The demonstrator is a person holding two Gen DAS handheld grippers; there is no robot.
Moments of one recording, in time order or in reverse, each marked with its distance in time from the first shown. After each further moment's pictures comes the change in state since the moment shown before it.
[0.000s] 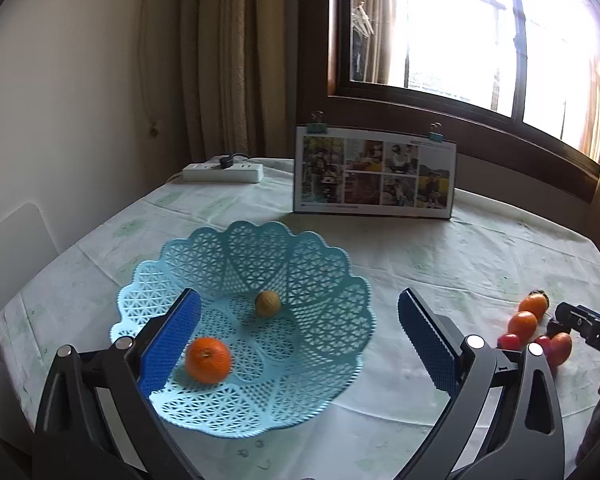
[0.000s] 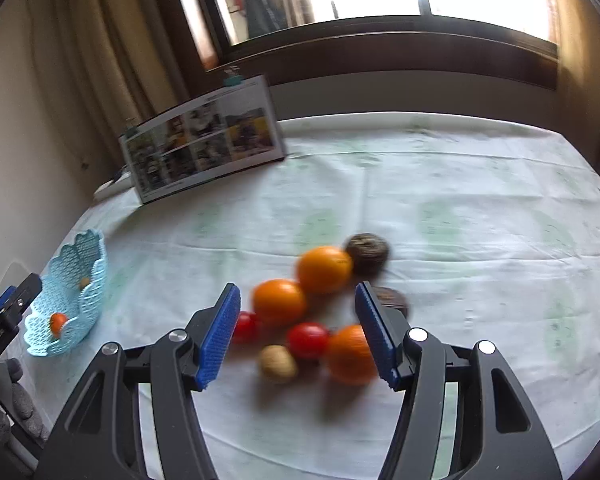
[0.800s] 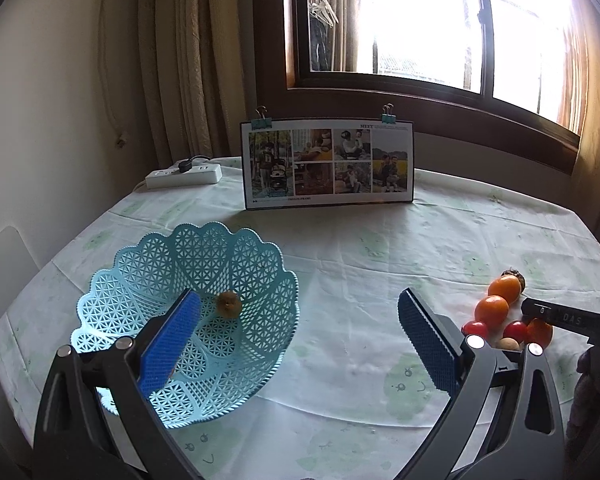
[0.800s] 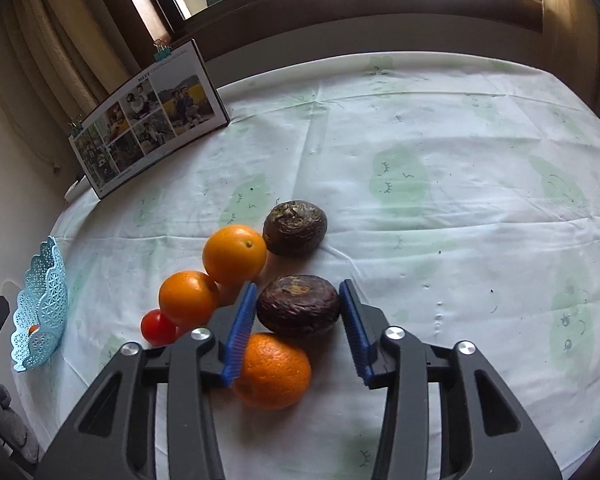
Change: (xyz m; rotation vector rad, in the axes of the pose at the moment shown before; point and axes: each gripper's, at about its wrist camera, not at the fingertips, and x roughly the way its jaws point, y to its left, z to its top) left arm 0.002 -0.051 0.000 0.087 0.029 -0.062; right arm 0.045 -0.056 -0.002 0.098 0.142 -0.005
